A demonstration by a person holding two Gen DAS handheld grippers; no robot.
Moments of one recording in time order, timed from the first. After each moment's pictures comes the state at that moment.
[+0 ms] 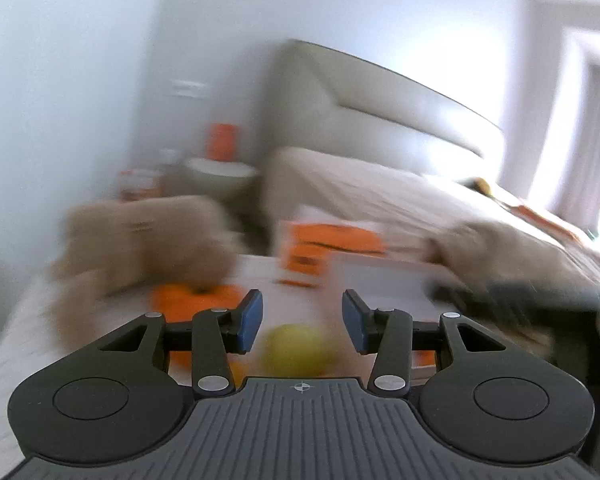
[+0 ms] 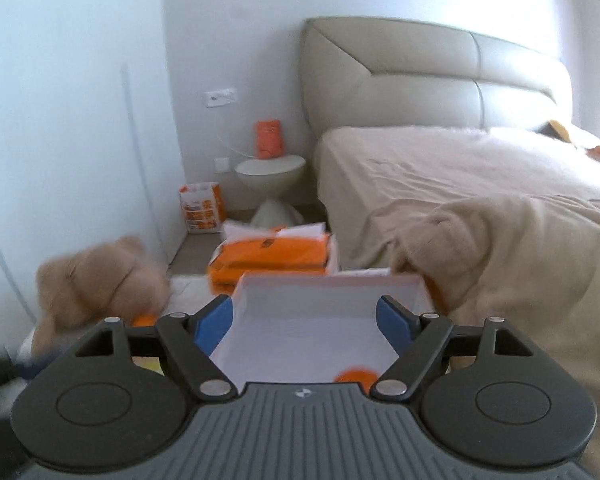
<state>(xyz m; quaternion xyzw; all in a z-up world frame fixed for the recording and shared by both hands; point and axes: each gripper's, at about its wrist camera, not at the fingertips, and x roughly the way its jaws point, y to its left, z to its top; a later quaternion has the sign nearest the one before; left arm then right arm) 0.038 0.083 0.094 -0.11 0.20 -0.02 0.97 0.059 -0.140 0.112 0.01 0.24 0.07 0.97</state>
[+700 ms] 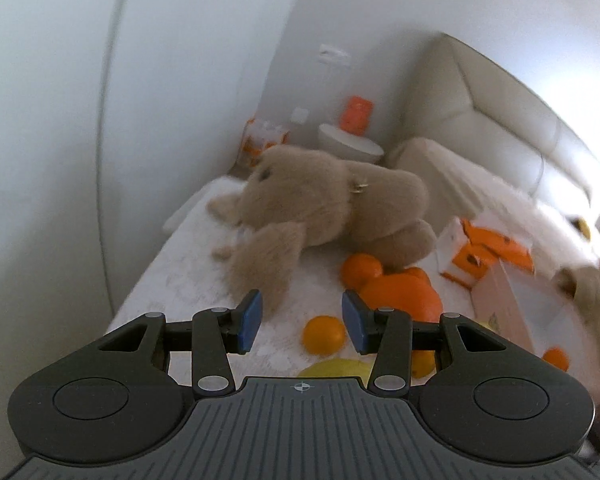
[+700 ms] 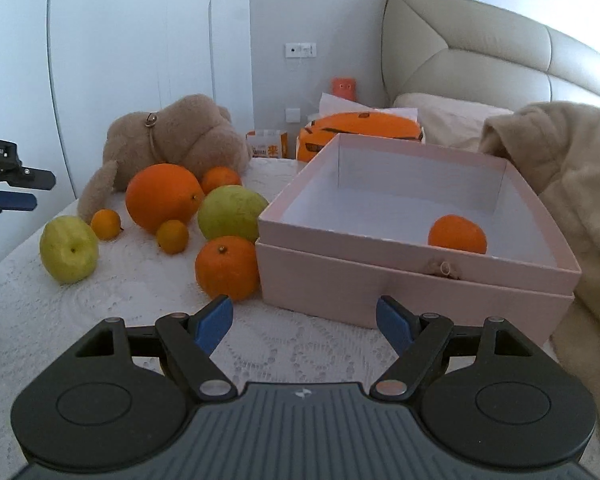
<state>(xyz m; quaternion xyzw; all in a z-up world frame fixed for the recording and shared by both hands) 0.029 0.186 0.071 -0.17 0.26 0.11 0.94 0.017 -0.117 0.017 -0.03 0.27 0.15 0.95</state>
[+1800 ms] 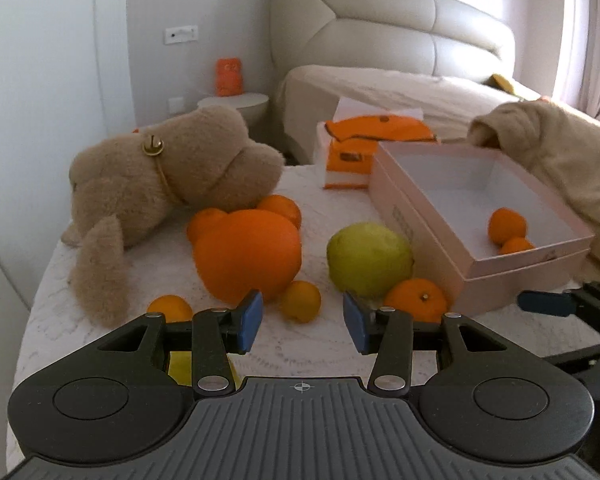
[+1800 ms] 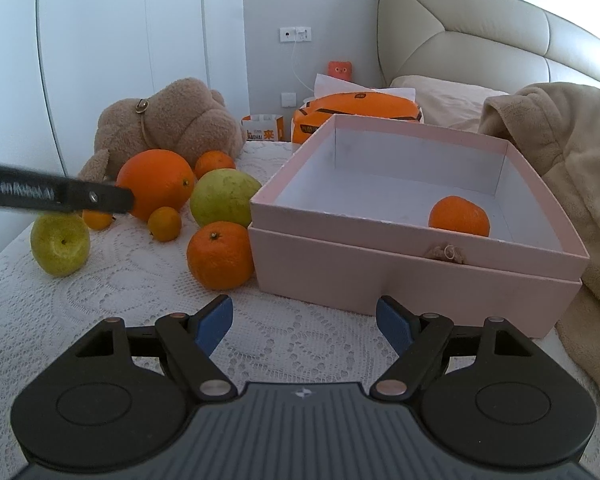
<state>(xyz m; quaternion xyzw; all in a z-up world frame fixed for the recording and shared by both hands) 0.071 0.080 0.046 0.01 0.32 -0.02 0.95 0.022 -0.116 0.013 -0.03 0.30 0.14 0.94</state>
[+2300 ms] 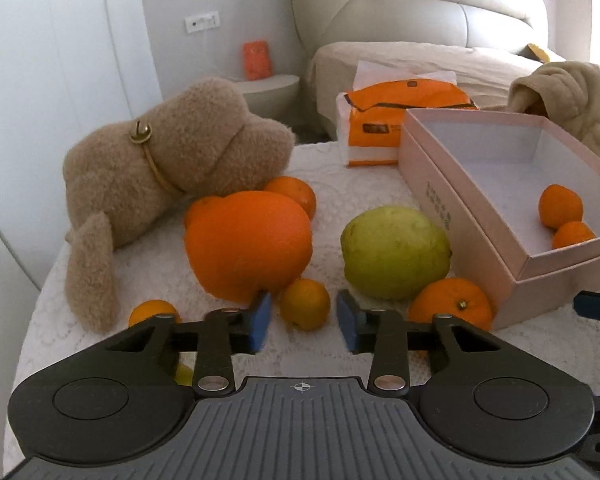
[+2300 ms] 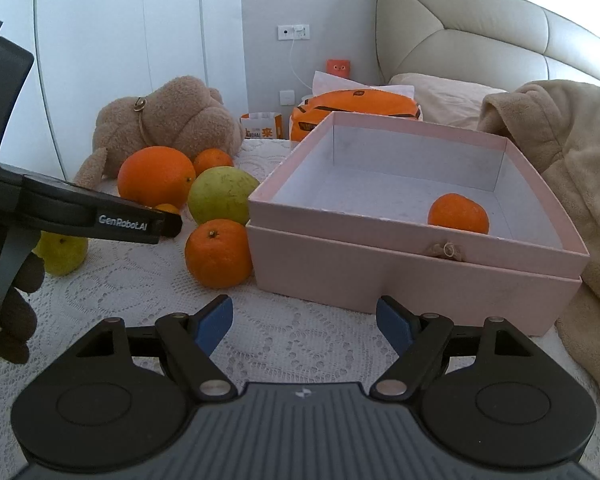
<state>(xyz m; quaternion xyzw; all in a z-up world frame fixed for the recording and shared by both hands) 0.102 0.057 0.021 0.05 0.35 0.03 0.94 0.022 -0.117 0.011 -0.03 0.30 0.14 0.94</state>
